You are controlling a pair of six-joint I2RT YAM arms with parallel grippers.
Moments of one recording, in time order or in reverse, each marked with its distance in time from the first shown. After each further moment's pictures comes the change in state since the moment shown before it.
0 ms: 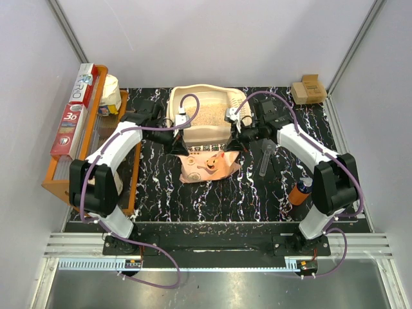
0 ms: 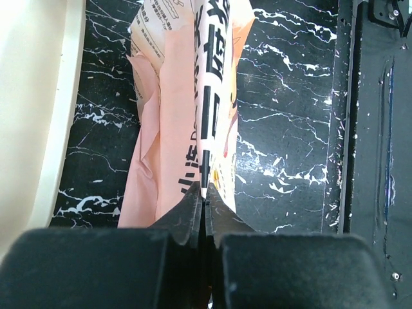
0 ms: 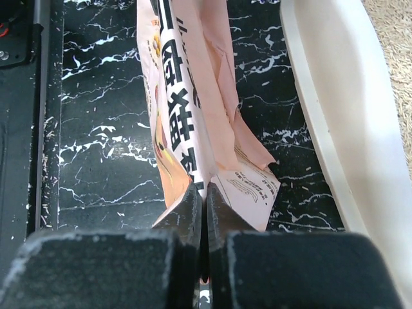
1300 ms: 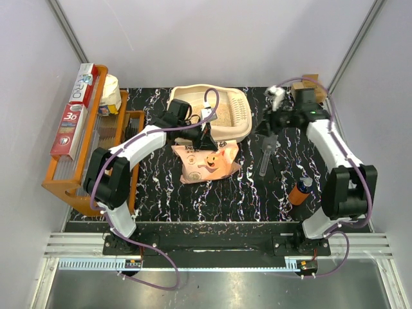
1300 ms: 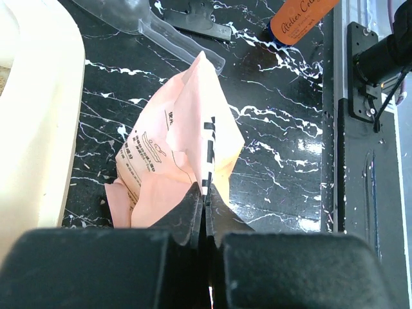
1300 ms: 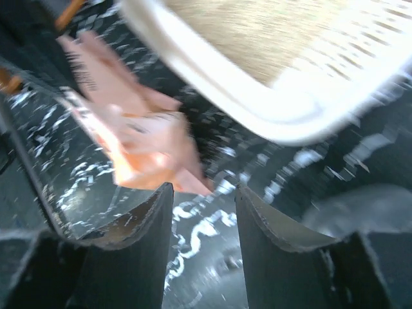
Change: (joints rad) left arm -0.219 0.114 -0.019 0.558 -0.008 -0.537; right arm -0.232 -0.062 0.039 -0.014 0.069 0.361
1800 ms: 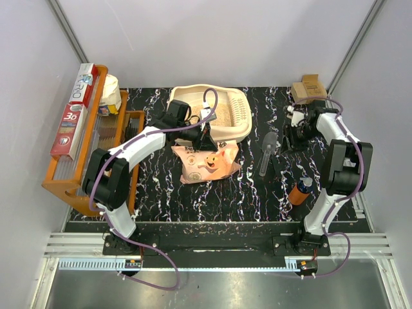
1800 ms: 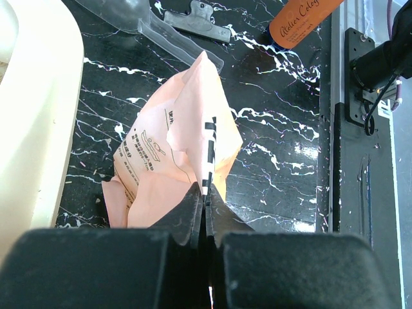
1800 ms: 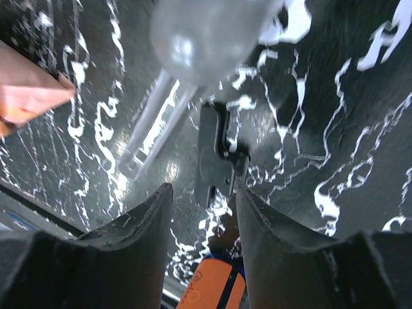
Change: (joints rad) left arm 0.000 -0.016 -0.029 0.036 -0.003 -0.049; right arm -0.273 0.243 0.091 -0.405 0.377 0.003
